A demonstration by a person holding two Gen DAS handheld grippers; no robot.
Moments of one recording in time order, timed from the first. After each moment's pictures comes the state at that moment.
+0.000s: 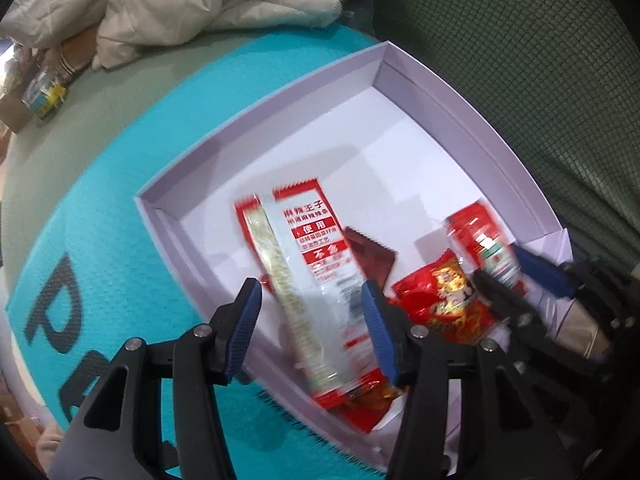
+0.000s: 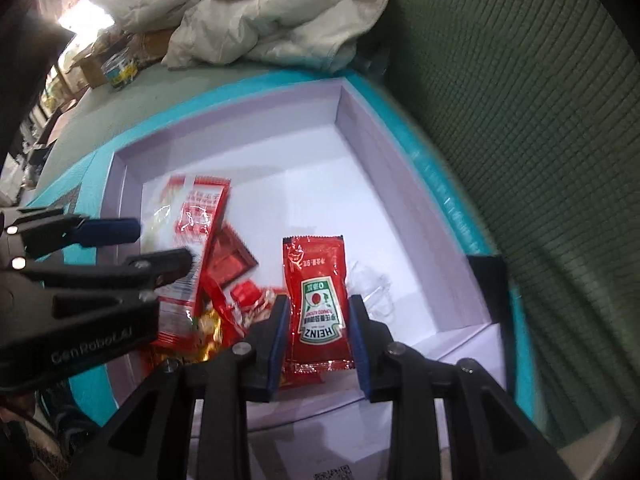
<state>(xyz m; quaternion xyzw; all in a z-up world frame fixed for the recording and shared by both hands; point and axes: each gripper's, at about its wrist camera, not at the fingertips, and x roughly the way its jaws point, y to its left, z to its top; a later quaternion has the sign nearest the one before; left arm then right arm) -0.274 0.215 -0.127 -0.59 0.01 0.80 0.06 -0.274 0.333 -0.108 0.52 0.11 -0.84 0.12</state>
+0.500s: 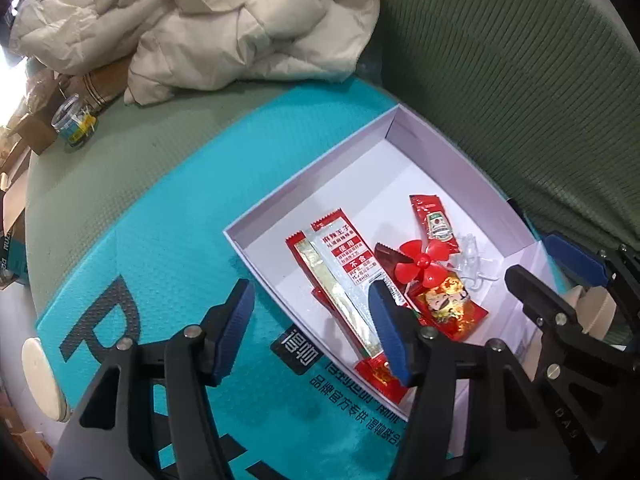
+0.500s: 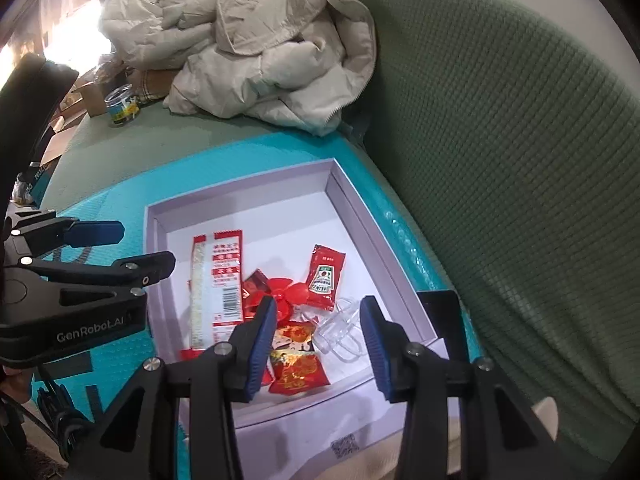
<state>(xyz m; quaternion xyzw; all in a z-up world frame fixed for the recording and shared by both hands) -0.264 0.177 -0.071 -0.54 0.01 0.84 0.07 -0.248 0.311 -0.038 0.47 0.13 -0.87 0.09</state>
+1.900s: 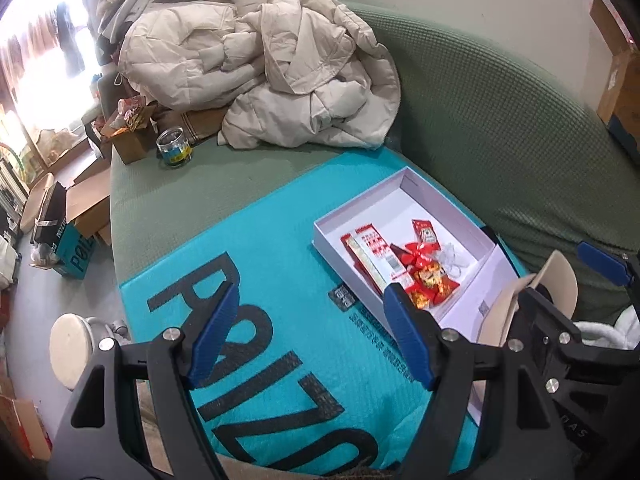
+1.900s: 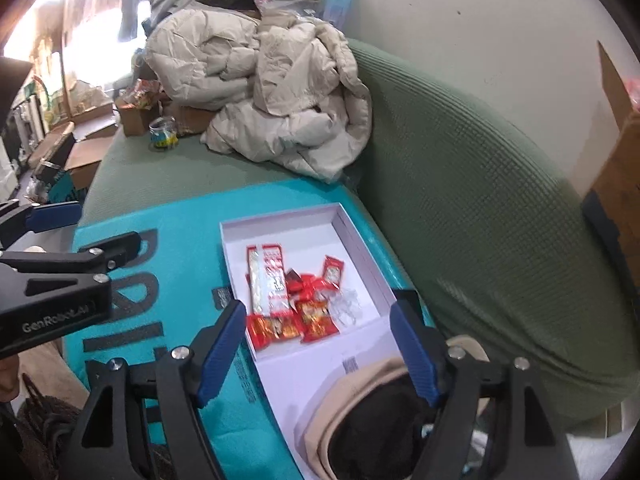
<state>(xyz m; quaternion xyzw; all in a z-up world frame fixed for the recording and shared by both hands) -0.120 0.129 0.054 -0.45 0.00 0.89 0.00 -0.117 0.287 0.073 0.41 0.15 -0.90 0.07</state>
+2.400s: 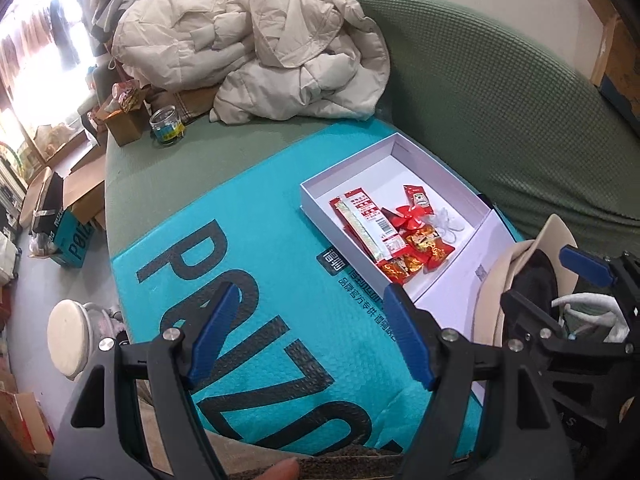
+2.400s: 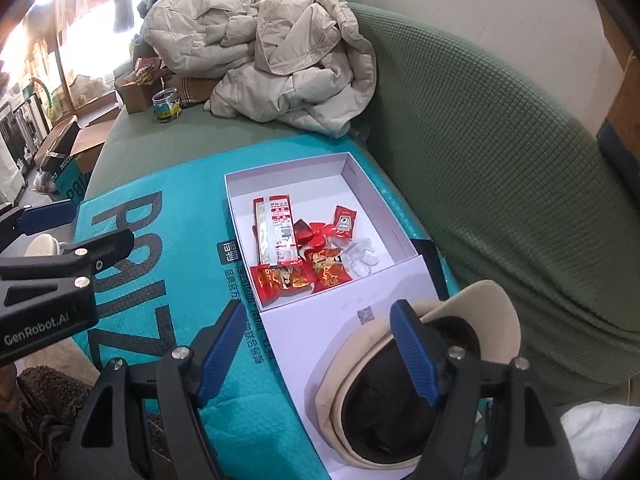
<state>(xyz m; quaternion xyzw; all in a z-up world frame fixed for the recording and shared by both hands) -0.094 0.151 0.029 -0.47 0.01 0.88 0.00 -0.106 0.309 0.032 0.46 0.13 -0.87 0.09</state>
